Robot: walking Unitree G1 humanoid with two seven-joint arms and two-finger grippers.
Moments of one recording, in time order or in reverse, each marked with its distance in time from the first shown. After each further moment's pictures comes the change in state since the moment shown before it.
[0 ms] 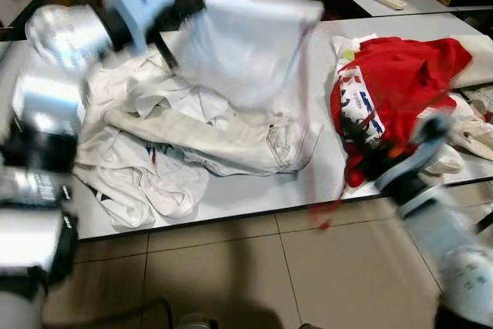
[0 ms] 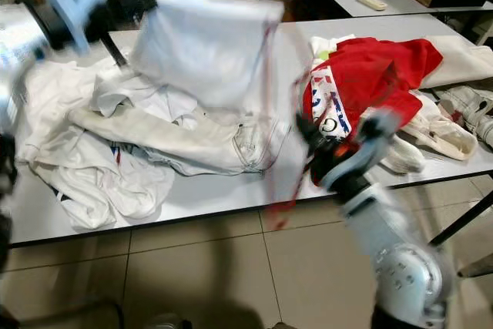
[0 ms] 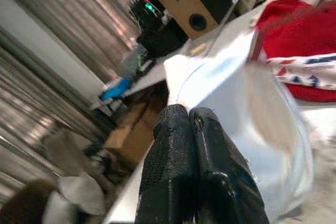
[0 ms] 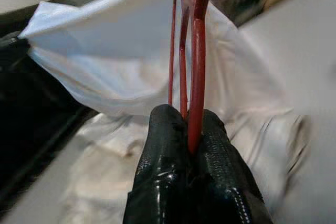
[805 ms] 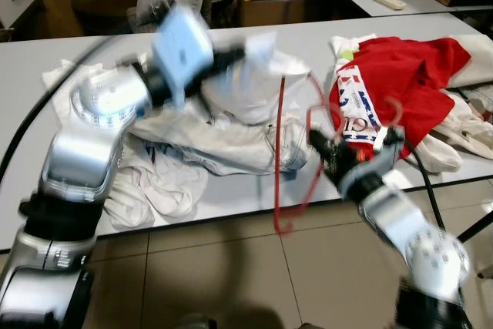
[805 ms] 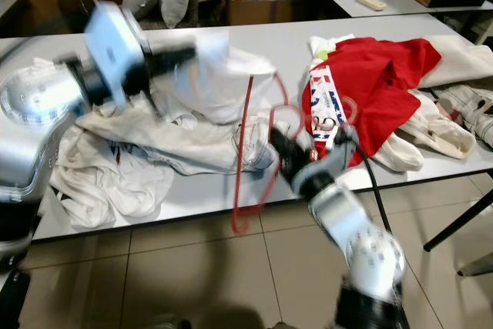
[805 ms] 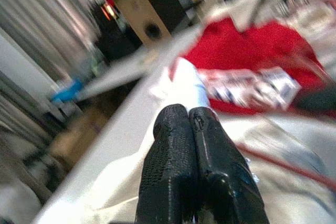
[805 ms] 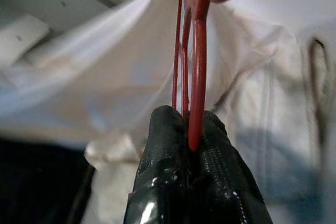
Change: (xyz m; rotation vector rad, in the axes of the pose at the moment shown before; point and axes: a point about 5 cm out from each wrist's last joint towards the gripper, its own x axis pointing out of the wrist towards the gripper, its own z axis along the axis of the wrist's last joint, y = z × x) left arm -0.005 -0.070 0.009 -0.114 -0.023 -0.139; right arm 0.035 -0.007 -0.022 0.353 0.037 -0.080
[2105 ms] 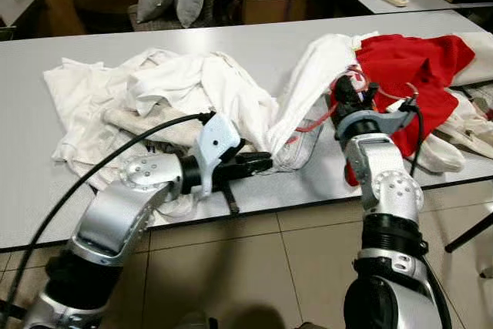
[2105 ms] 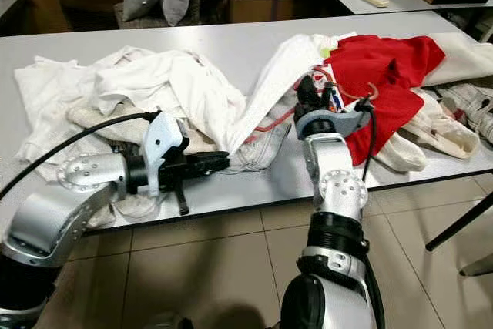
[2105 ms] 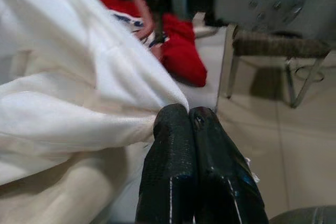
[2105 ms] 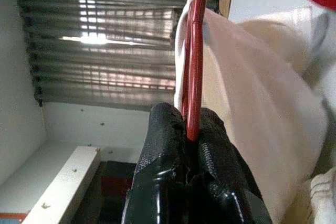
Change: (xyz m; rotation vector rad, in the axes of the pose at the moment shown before) left arm 0.004 -0.091 -0.037 -0.476 0.084 -0.318; right arm 0.068 -0.001 0.035 0.457 -0.342 0.001
